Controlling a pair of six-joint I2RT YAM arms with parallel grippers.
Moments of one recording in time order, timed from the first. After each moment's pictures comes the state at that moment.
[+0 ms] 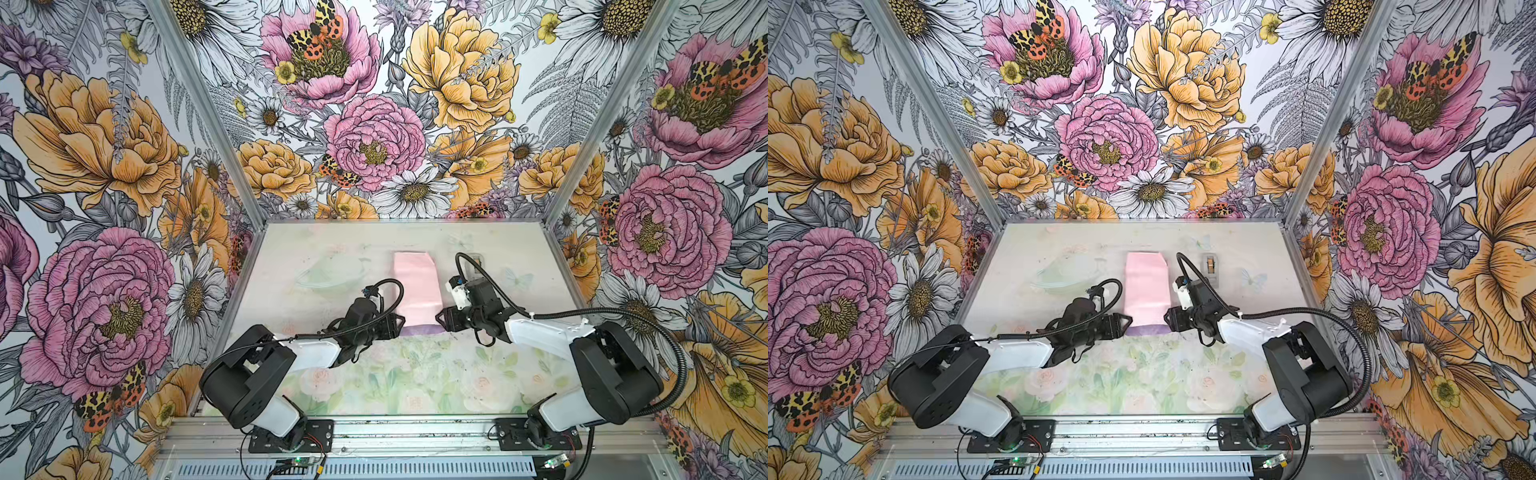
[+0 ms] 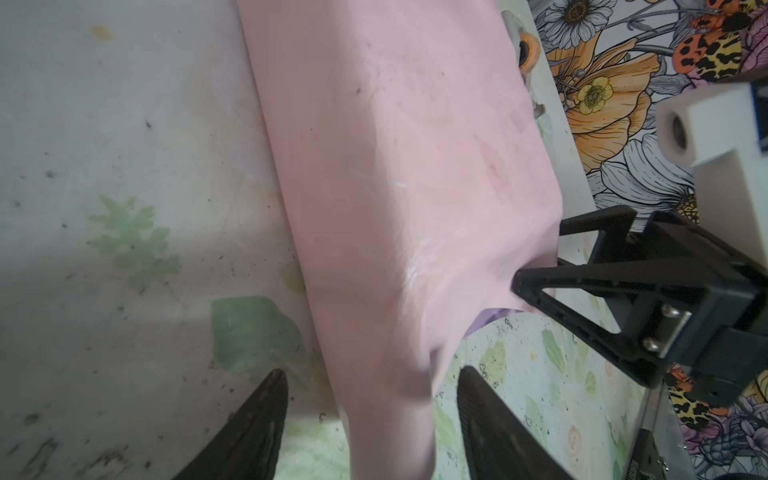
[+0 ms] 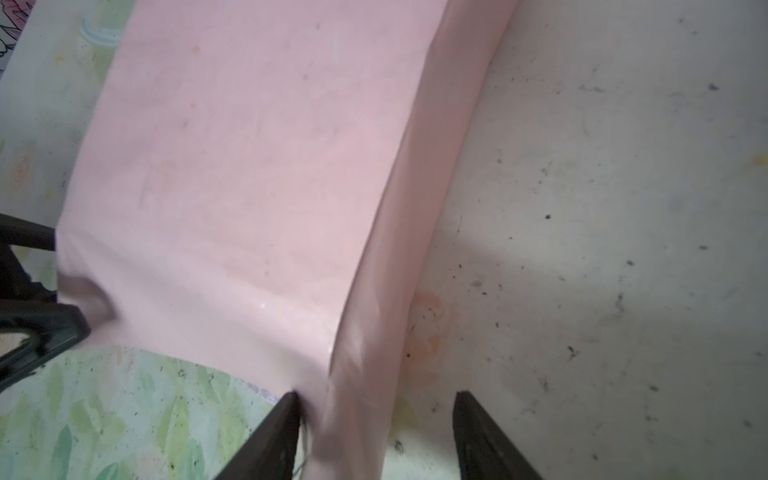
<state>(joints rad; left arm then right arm) -0.68 1.52 0.51 0.40 0.14 -0.70 0.46 1.51 0.67 -0.06 -0.26 0.23</state>
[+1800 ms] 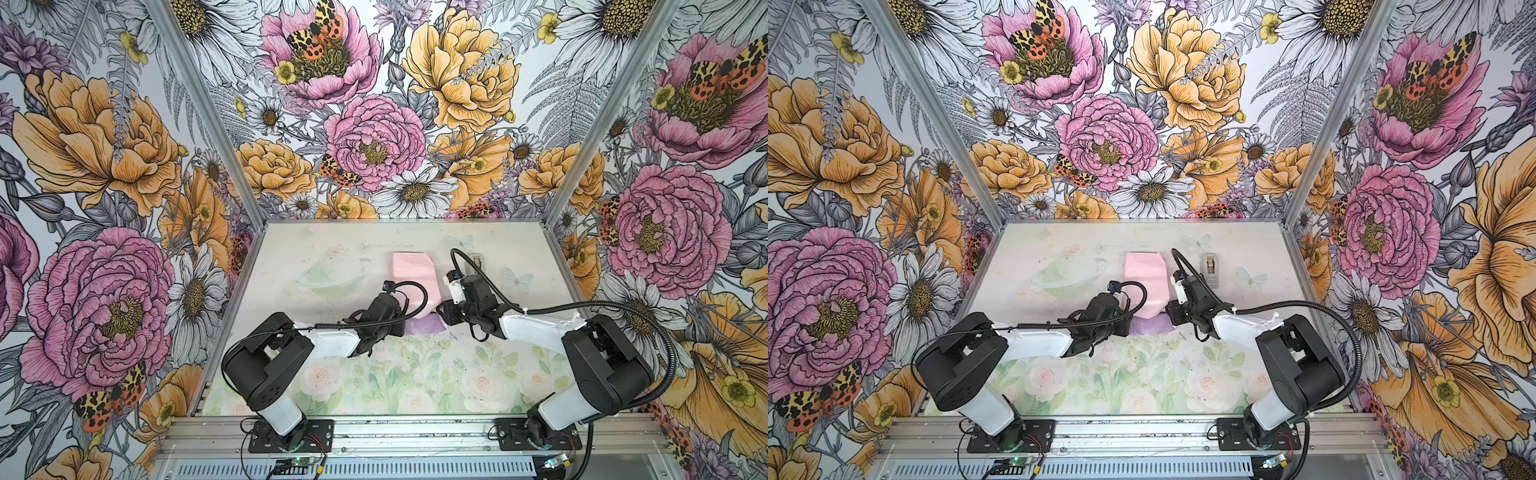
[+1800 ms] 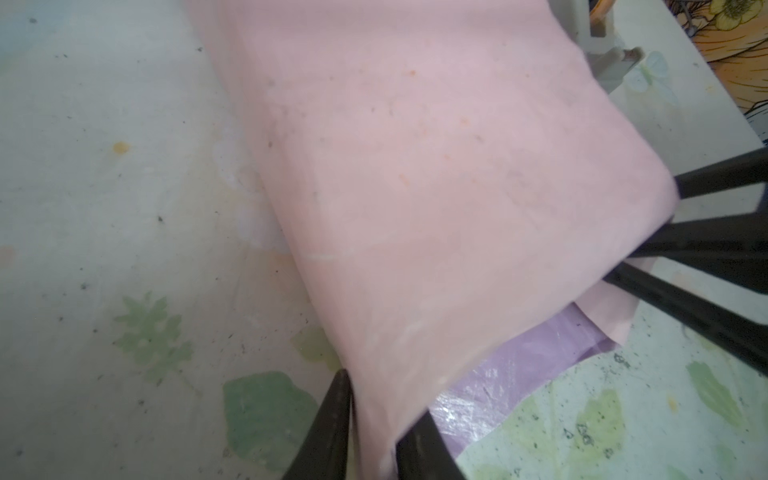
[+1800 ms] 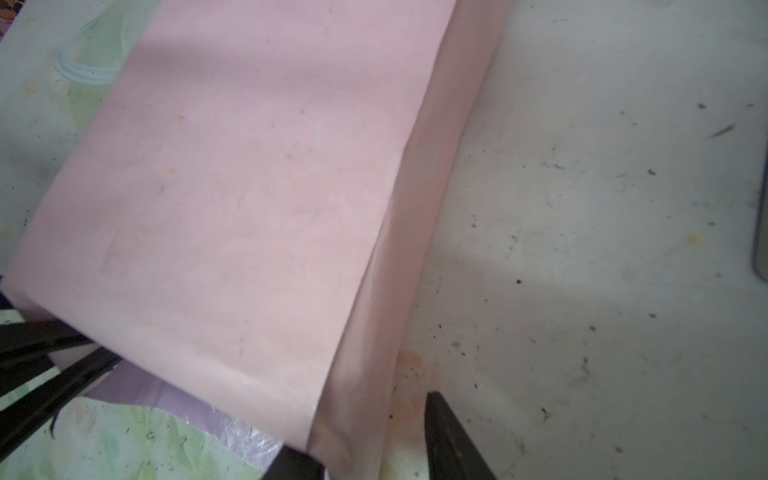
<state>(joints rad) -0.78 1.64 0.71 0.23 -0.13 -0.49 0.48 1.55 0.71 0.01 -0.17 0.23</state>
